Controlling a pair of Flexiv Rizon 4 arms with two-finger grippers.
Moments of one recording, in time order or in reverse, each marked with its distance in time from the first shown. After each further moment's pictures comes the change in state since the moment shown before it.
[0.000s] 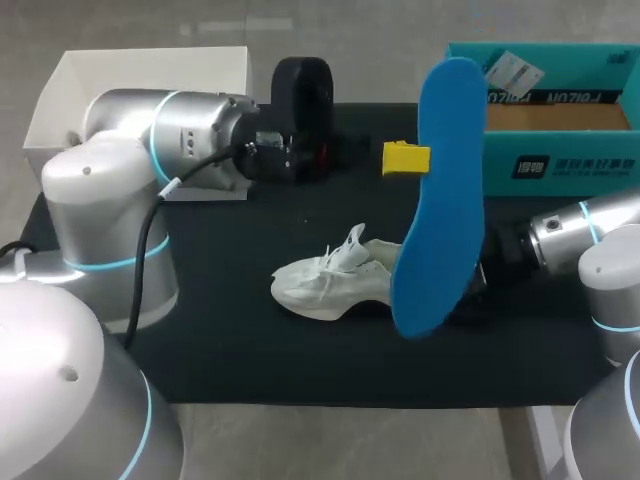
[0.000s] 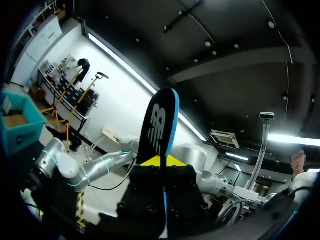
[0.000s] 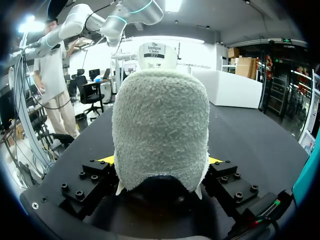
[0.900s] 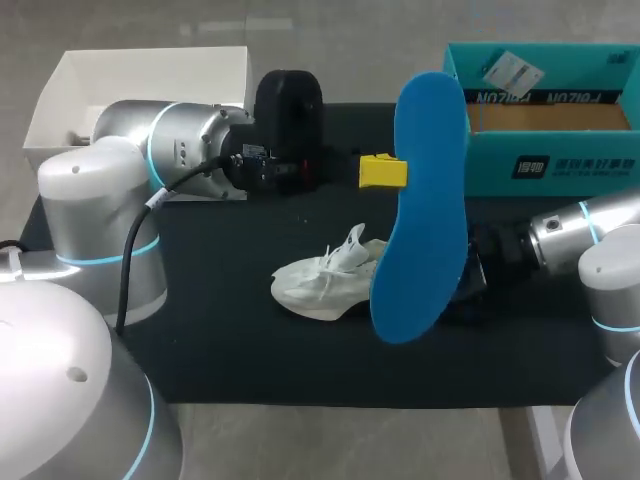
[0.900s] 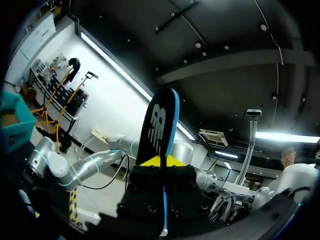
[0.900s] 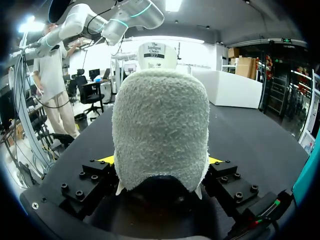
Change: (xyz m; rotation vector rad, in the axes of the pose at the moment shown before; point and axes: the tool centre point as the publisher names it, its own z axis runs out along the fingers) left arm 0.020 0.009 -0.014 -0.025 0.143 0.033; right arm 0.000 0.000 0.000 0.000 0.000 0.000
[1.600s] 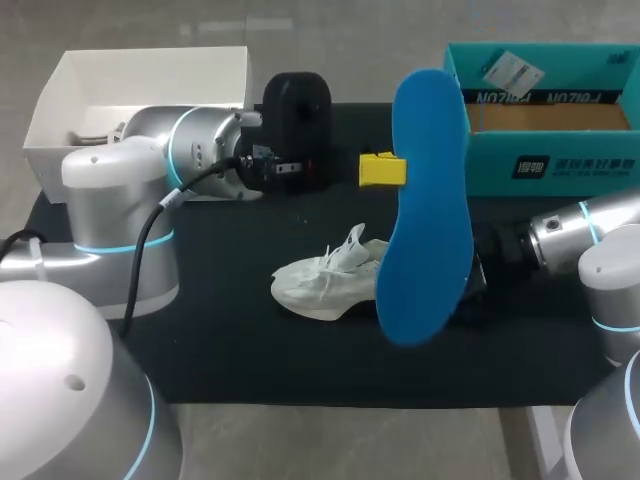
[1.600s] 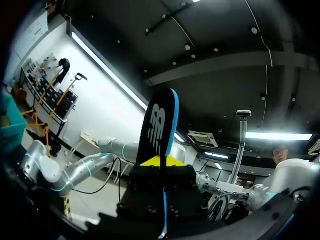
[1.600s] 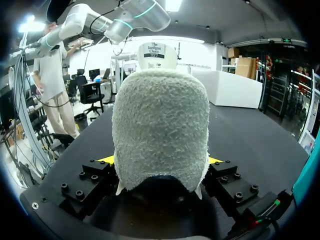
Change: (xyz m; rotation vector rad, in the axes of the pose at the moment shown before) left arm -0.003 0.000 -0.001 0.032 0.091 -0.002; right arm 0.000 0.000 0.000 0.000 0.000 0.000
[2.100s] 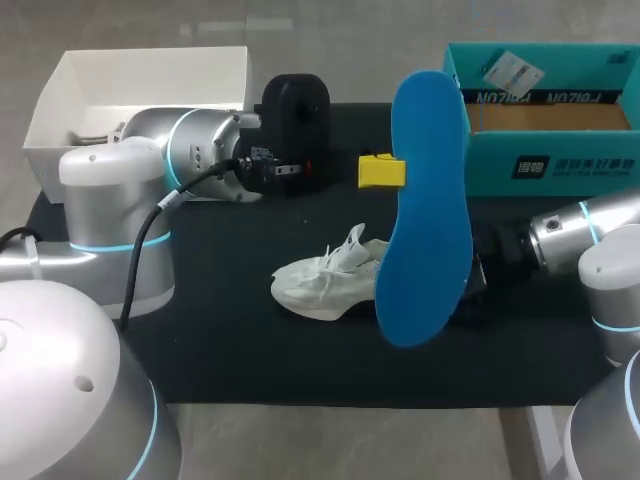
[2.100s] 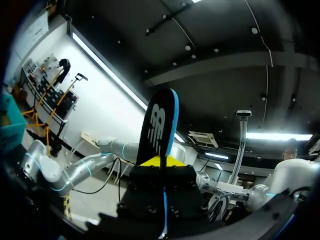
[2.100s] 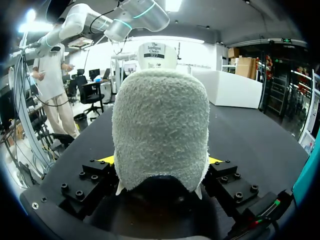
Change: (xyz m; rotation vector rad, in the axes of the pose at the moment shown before) left arm 0.001 0.001 0.000 0.002 -0.002 -0.001; right arm 0.000 0.000 0.000 0.000 0.000 0.000
